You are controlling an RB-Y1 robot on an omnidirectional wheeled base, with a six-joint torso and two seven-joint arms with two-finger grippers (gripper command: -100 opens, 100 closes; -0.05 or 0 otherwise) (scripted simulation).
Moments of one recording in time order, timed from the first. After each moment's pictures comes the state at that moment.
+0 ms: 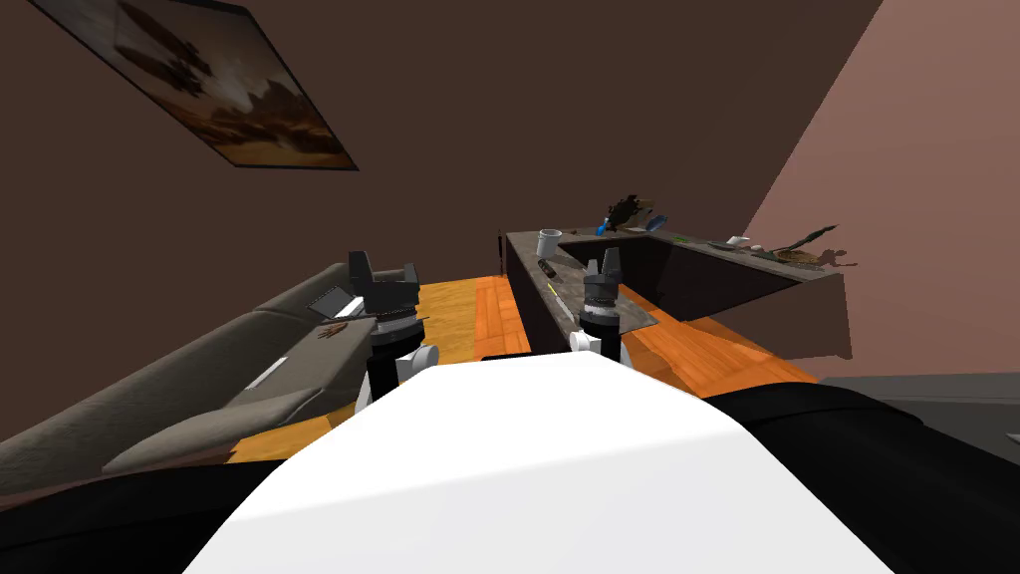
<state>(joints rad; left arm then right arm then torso) 0.49 0.05 0.04 -2.38 0.03 -0.46 0.10 0.49 0.03 -0.05 -2.33 0.10 -0.52 0.17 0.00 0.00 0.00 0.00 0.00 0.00</state>
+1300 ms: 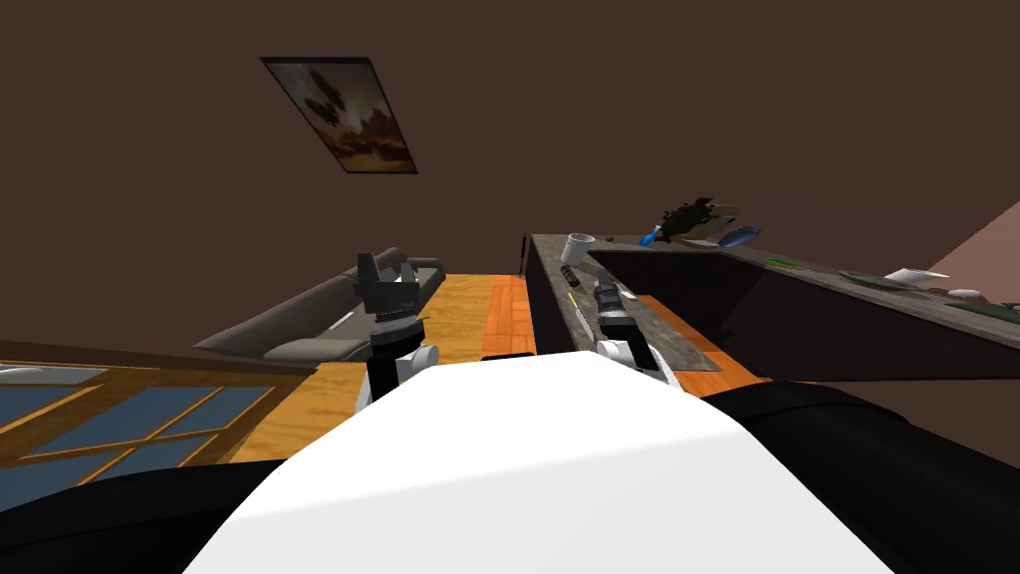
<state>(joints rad) 0.49 0.05 0.04 -2.38 0.03 -0.46 0.10 0.57 -0.28 -0.22 -2.21 -0.16 -0.23 0.31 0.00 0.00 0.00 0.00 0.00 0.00</state>
